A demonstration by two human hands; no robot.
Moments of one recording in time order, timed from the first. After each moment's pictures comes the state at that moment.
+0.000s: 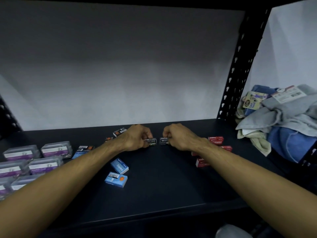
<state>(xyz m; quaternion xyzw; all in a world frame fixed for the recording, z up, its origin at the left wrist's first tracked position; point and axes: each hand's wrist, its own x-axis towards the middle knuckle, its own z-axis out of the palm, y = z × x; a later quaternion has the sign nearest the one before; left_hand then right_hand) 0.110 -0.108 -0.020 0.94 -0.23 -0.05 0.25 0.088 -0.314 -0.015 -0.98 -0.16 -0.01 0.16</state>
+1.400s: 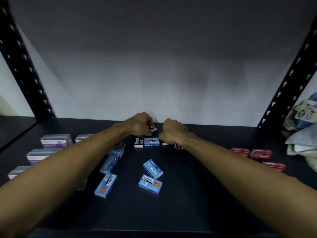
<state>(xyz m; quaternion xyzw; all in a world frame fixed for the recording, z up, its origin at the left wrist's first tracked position) 0.171 -0.019 -0.014 0.97 -0.12 -0.09 0.19 0.126 -0.171 -0.004 -0.99 -0.07 0.04 0.14</state>
